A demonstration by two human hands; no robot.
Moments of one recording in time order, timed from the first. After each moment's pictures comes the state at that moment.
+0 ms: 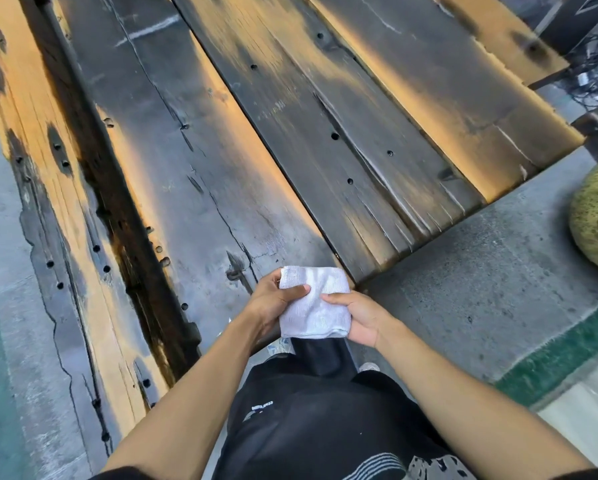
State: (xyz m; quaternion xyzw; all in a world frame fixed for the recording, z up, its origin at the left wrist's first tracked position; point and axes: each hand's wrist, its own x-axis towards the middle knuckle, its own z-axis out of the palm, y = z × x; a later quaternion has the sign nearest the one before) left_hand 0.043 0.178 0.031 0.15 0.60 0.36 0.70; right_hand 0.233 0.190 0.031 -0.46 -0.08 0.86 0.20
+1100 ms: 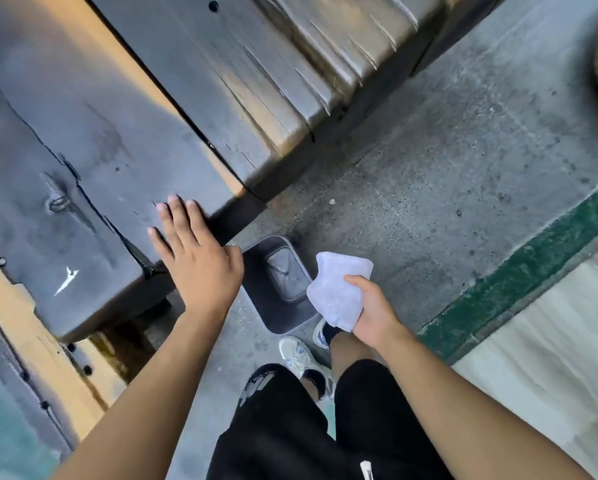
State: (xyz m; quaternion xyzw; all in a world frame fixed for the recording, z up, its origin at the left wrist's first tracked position) left_hand 0.174 0.115 -0.112 0.62 0.78 0.01 0.05; right_hand 0.424 0.055 -0.178 -0.60 0.13 0.74 0.27
